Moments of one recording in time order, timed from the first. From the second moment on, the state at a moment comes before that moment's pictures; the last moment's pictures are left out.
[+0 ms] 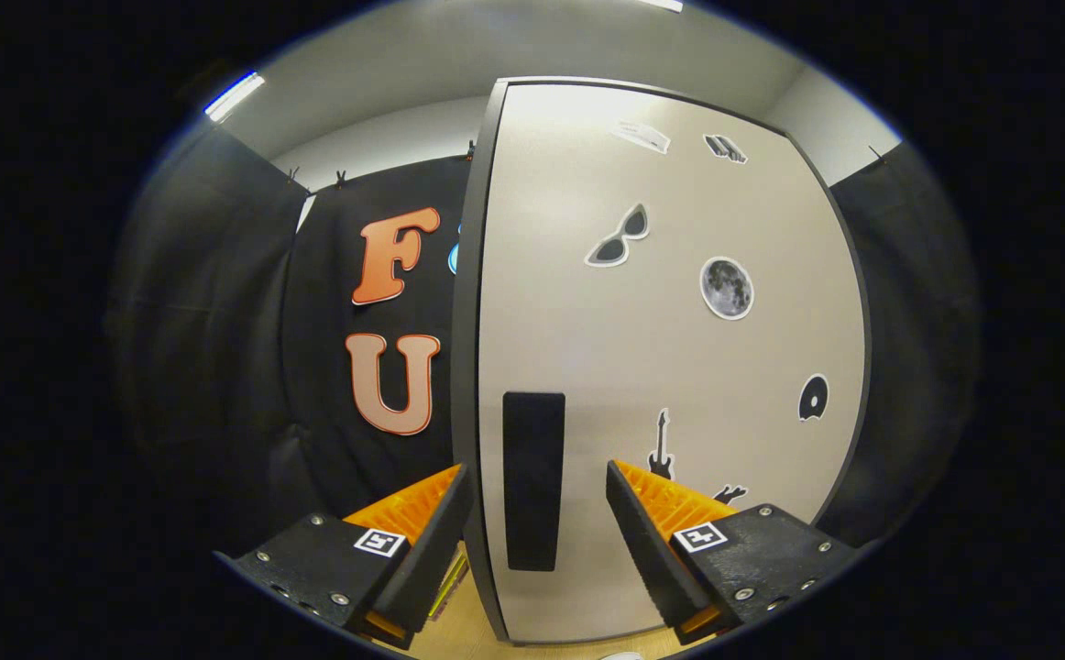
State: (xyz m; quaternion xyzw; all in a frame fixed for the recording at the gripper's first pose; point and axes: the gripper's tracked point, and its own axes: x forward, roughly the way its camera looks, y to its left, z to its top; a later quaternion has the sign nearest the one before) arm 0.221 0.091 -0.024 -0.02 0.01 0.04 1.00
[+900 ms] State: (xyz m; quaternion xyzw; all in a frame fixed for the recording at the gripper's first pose) arm 0.194 0.083 -0.026 0.00 0.02 0.05 1.00
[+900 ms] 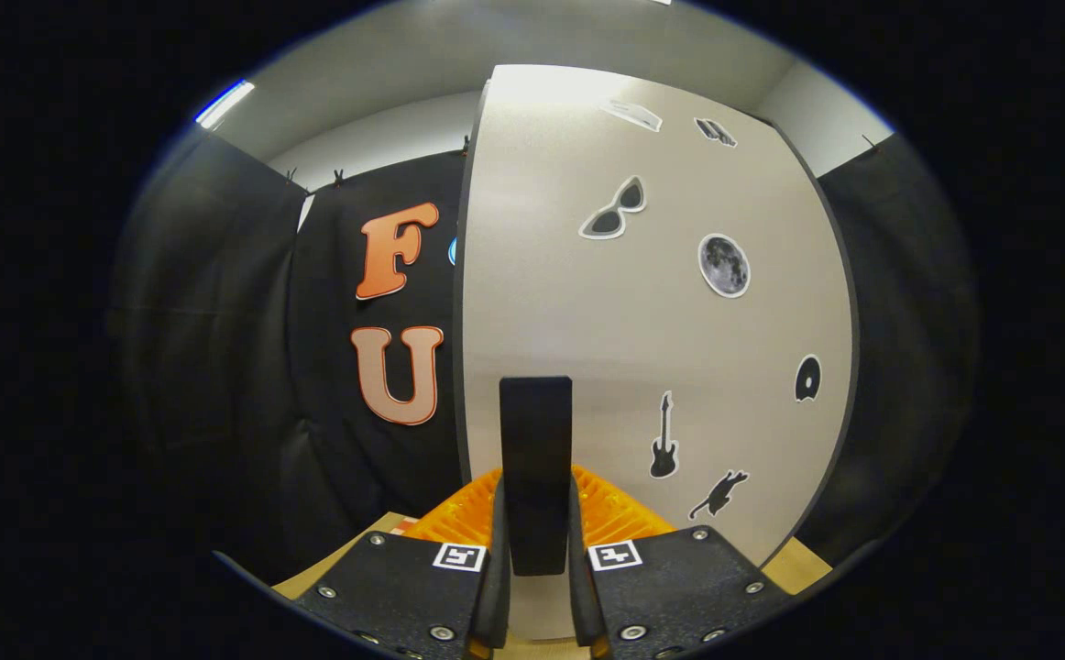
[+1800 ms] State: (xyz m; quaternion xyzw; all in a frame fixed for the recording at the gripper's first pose) arm 0.097 0.002 -0.020 0.01 0.03 0.04 1.00
